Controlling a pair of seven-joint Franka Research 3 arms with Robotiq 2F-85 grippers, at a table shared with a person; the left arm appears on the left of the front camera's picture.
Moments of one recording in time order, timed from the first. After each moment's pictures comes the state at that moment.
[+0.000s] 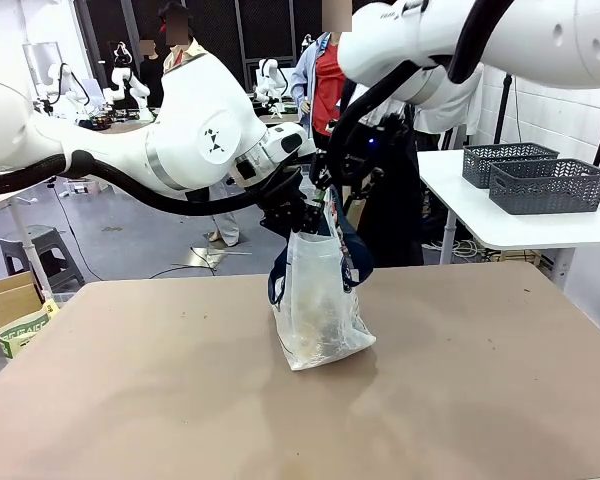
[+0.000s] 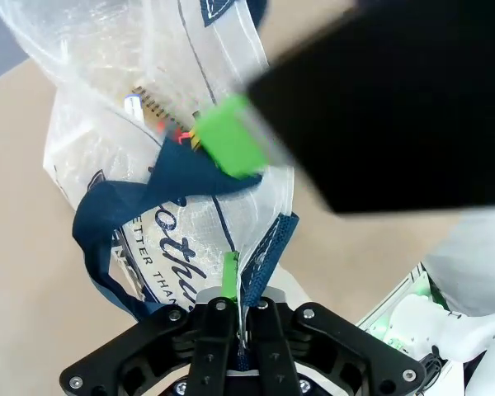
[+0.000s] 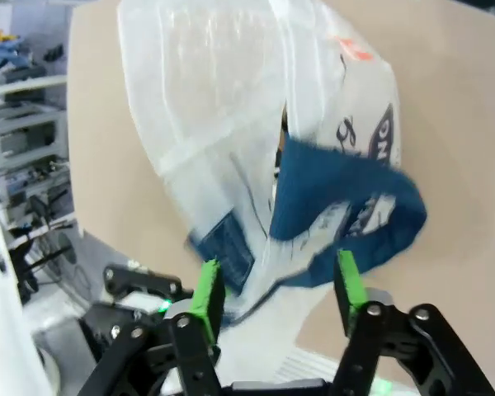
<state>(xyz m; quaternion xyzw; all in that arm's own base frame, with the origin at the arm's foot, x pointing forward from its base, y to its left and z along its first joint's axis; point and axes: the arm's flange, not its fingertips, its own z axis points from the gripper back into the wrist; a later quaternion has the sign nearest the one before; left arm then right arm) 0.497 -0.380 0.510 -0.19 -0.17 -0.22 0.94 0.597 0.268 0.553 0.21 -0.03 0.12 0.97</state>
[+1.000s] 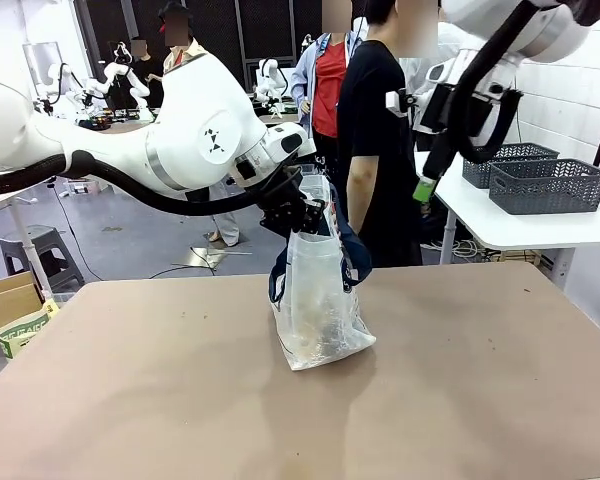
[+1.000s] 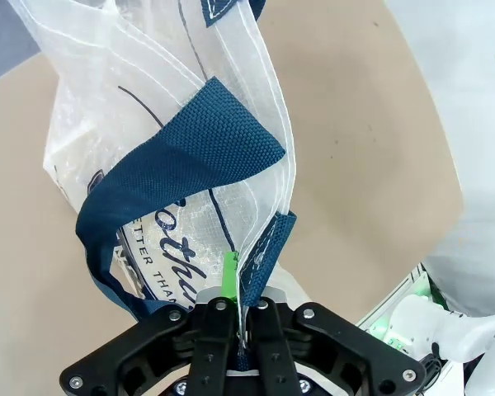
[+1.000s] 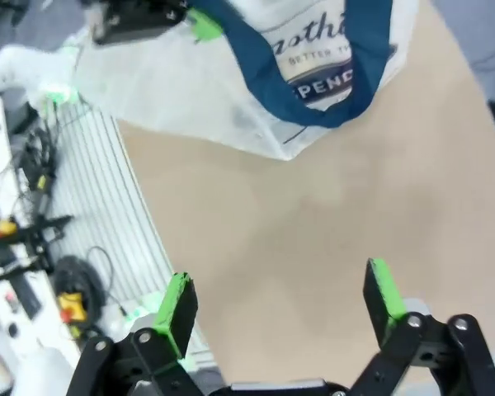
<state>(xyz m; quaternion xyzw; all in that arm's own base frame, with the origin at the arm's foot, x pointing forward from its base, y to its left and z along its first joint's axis) 0.498 -0.380 0.510 -0.19 -0.17 -0.22 0.94 0.537 0.118 0.590 0.18 -0.09 0.56 0.80</state>
